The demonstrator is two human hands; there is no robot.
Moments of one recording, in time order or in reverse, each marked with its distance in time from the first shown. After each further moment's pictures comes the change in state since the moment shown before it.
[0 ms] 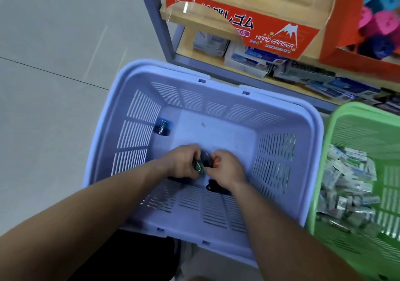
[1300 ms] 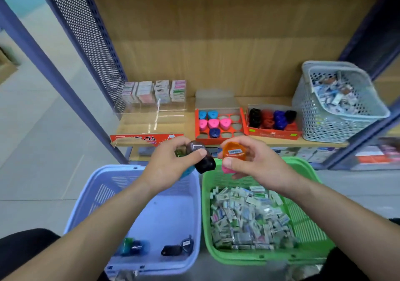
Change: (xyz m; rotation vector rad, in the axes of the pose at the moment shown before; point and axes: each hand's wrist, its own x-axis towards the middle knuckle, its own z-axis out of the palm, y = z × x) left_hand -0.183 0.333 -0.103 -0.427 0.567 0.550; right_hand -0.271 0.011 -0.346 0.689 0.189 -0.547
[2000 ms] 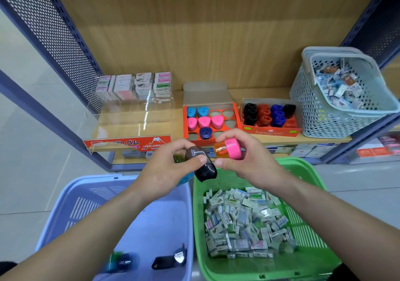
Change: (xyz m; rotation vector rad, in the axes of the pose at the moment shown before) left_hand 0.051 -0.018 0.021 -0.051 -0.172 -0.046; right_hand 0.055 0.040 -0.027 -0.163 0.121 -0.007
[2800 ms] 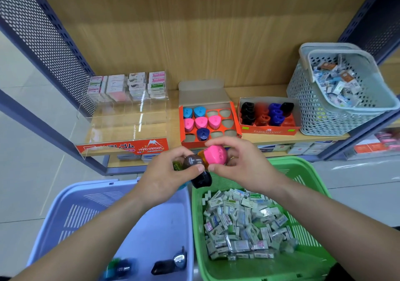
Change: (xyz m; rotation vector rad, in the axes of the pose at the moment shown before) left_hand 0.011 -0.018 0.000 0.096 -0.043 -0.035; right_hand 0.014 0.008 0.012 -0.069 -0.001 -0.043
